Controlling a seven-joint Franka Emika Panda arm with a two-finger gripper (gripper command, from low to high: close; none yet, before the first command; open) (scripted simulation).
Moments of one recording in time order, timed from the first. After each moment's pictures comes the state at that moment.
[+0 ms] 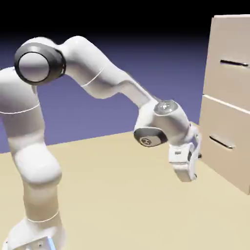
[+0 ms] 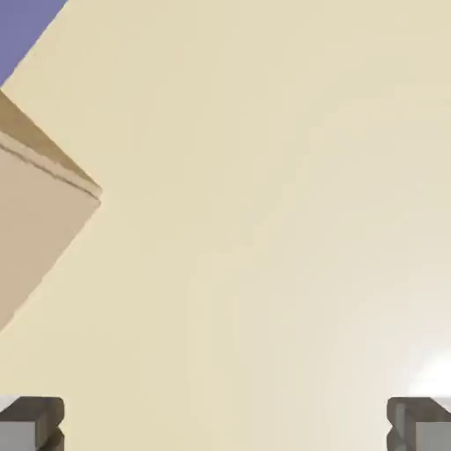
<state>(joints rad) 0.27 0.02 -0.55 -2.43 0.67 2.90 0.98</state>
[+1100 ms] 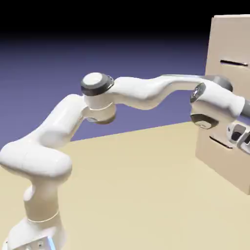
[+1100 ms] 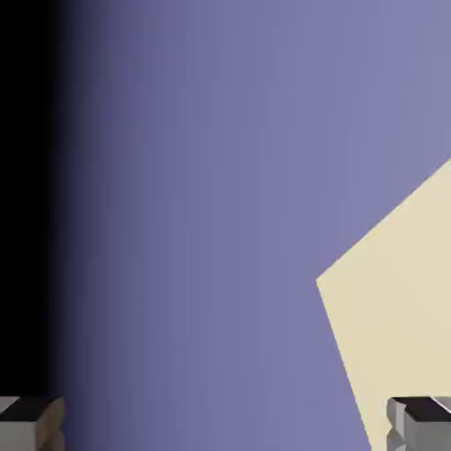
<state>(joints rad) 0.81 1.21 -1.66 -1.67 2.04 2.64 1.48</state>
